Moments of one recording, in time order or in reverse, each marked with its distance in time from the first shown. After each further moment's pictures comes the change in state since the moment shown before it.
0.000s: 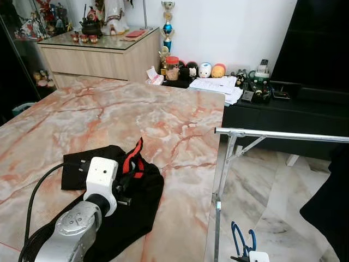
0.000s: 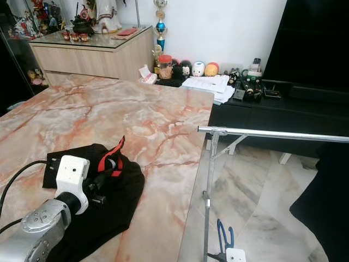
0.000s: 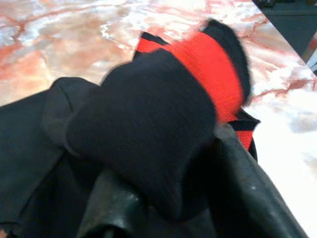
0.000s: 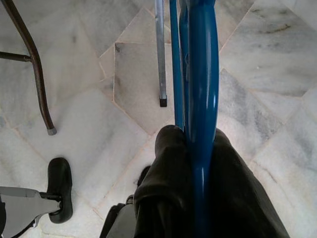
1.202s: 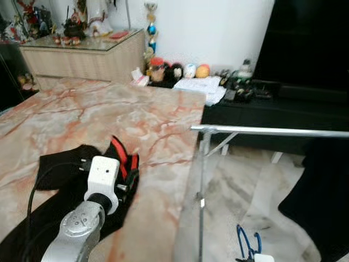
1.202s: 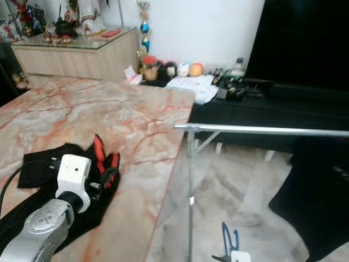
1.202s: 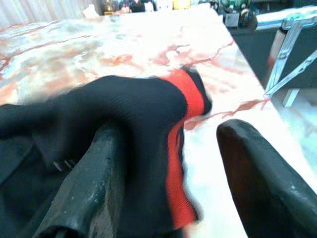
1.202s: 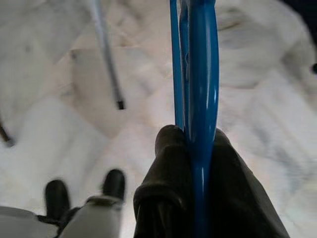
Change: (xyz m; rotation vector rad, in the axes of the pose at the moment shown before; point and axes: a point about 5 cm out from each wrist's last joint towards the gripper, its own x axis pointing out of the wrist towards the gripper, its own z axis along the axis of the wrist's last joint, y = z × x) left arm 0.002 -0.001 0.010 0.065 -0.062 0.074; right arm -0.001 -0.013 -0.003 0.025 0.005 -0.040
